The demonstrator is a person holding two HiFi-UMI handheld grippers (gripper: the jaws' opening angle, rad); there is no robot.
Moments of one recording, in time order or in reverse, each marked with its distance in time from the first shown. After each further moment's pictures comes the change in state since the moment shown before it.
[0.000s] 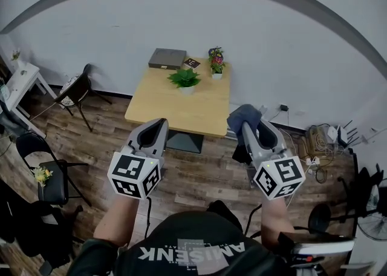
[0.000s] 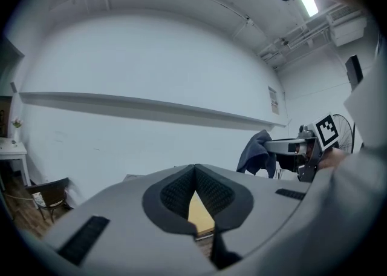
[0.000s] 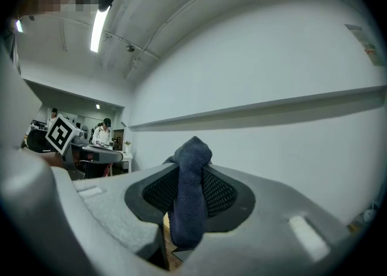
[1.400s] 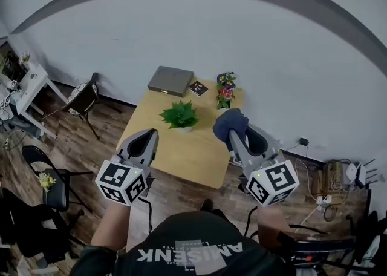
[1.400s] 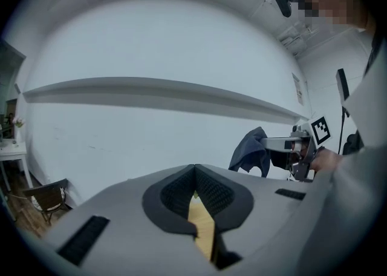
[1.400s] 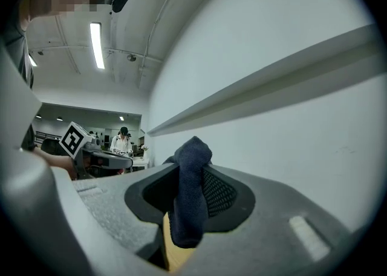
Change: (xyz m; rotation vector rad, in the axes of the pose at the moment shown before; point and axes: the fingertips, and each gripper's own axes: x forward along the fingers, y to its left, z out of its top) left arm 0.247 0.077 0.019 -0.021 0.054 0.121; right arm 0.235 -0.173 0.000 0.045 -0.016 0.297
